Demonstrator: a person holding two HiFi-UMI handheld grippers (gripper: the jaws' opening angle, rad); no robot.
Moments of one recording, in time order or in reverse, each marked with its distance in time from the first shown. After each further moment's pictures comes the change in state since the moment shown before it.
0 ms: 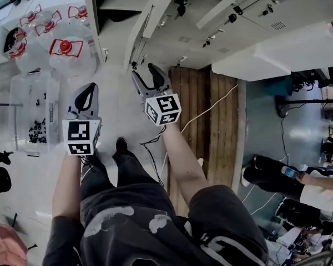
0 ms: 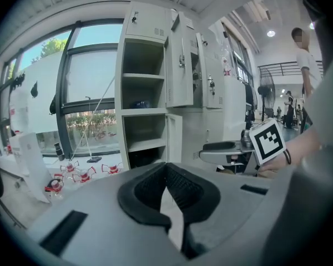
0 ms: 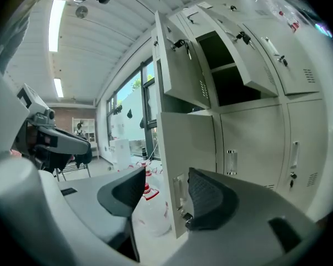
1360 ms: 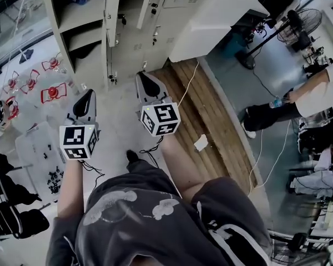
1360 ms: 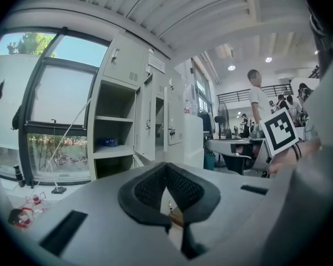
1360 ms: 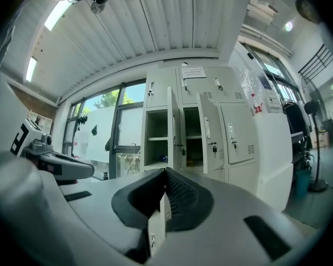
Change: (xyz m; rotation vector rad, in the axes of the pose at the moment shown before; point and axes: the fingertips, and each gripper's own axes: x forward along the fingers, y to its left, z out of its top) left arm -0.150 -0.028 0.118 0.073 -0.263 -0.392; right arm -0.181 0.123 0.181 -0.066 -0.233 -0.482
